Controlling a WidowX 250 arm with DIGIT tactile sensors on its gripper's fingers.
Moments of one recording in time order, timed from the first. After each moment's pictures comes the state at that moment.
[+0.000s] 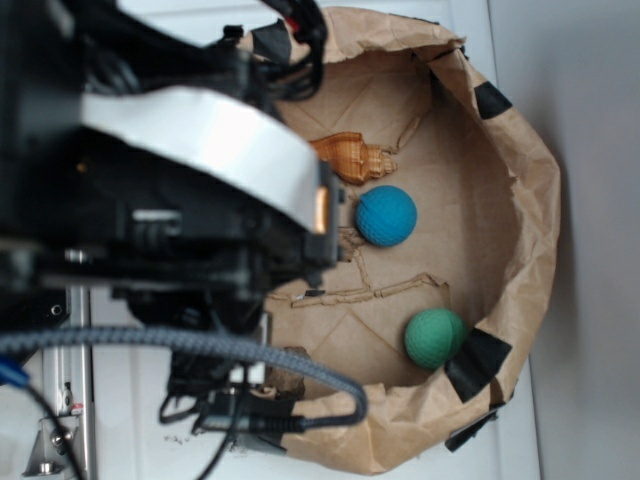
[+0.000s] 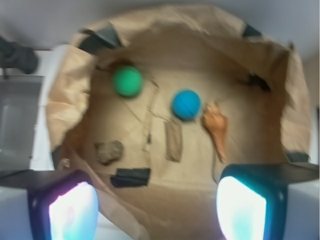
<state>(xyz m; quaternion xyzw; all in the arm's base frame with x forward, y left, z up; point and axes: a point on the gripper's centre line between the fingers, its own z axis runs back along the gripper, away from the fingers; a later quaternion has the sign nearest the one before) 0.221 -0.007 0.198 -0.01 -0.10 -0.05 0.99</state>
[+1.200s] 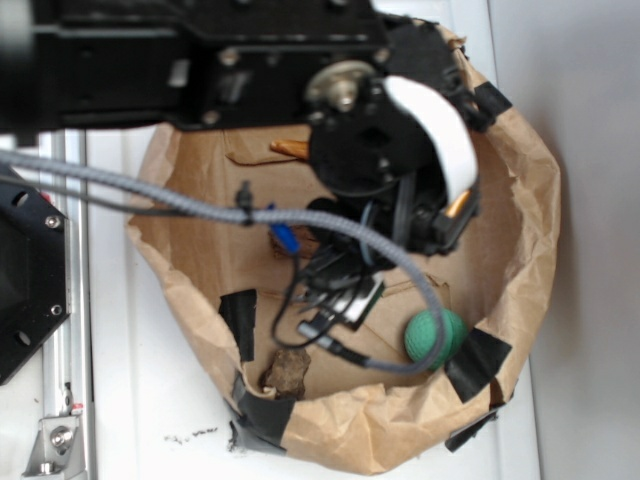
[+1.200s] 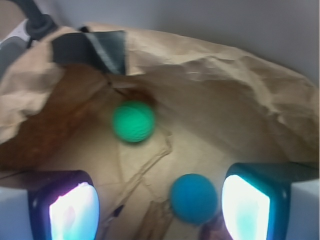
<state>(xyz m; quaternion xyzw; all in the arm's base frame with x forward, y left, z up) 0.283 0.008 0.129 -0.06 -0.17 -0.28 0.94</state>
